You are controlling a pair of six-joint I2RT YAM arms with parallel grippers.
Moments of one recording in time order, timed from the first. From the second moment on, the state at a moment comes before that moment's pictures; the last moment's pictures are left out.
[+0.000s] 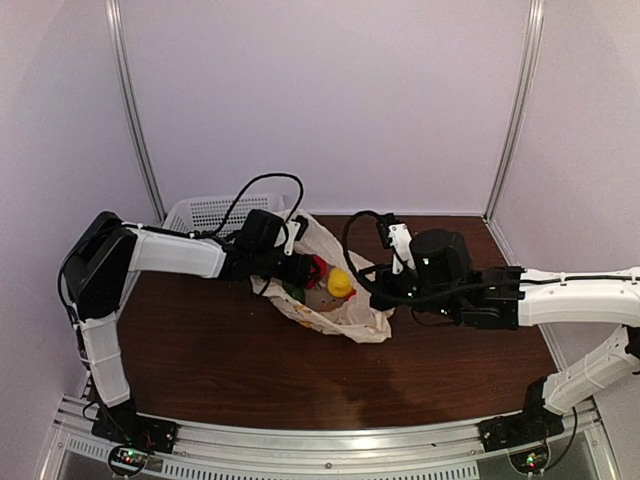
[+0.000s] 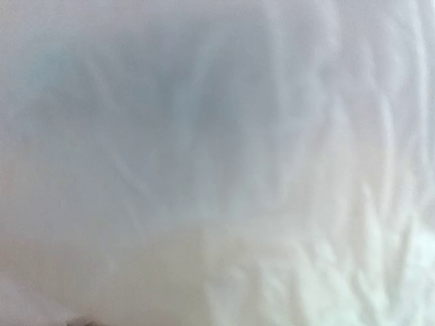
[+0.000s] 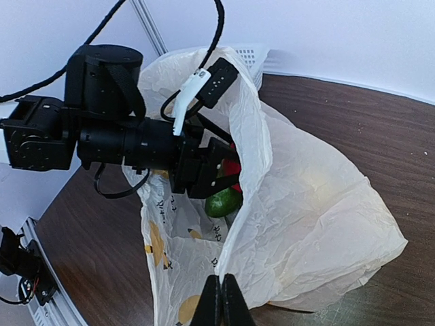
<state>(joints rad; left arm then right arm) -0.70 1.97 1.26 0.06 0.08 -0.23 1.04 1.30 0.91 -0.02 0.30 0.48</state>
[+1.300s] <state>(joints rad) -0.74 1.14 0.93 -0.02 0.29 -0.33 1.05 1.32 0.92 0.02 0.29 0.50</state>
